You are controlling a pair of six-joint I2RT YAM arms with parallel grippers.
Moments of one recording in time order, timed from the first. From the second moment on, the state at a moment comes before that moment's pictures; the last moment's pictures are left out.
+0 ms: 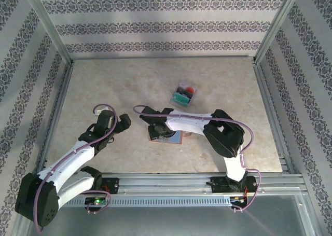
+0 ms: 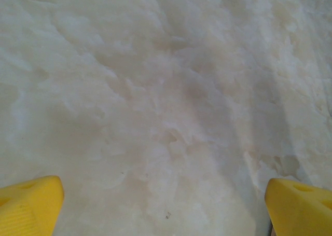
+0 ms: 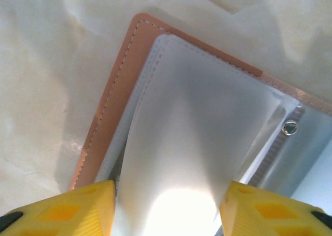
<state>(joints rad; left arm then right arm) -0.35 0.96 0.47 -0.29 -0.20 -0.75 0.97 1.97 1.35 -0.72 0.09 0.68</state>
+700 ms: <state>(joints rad) -0.35 0.93 0.47 -0.29 -0.19 -0.75 0.97 1.84 1.23 -0.79 0.19 0.69</state>
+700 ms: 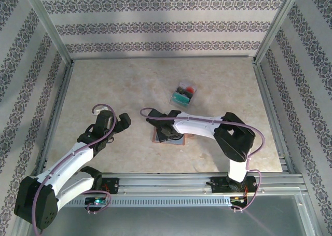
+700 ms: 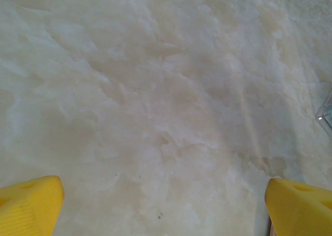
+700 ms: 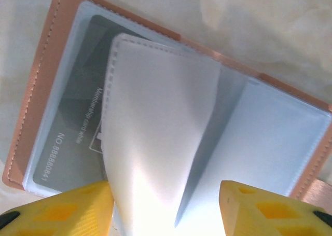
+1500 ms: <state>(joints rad) -0.36 0.98 0.52 -0.29 -0.09 -0.71 0.88 1.76 1.11 -0.79 0.22 0.70</state>
